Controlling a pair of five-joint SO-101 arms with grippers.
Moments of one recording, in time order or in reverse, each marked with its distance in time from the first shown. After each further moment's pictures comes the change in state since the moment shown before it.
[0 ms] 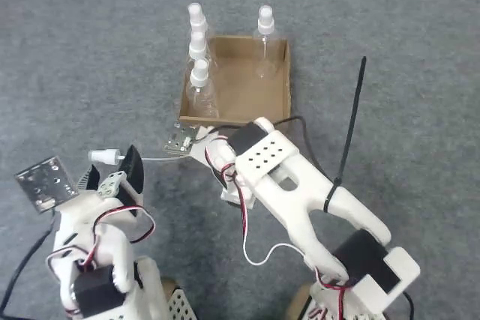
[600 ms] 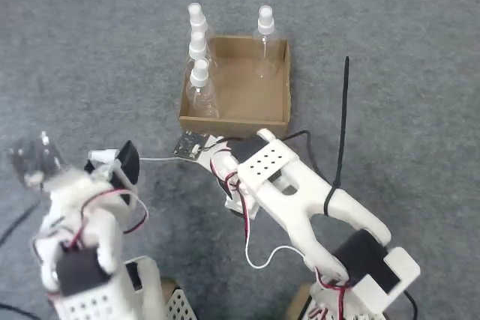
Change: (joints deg) left arm -0.2 21.2 -14.2 1.6 -1.1; right arm 0.5 -0.1 6.8 -5.7 -4.5
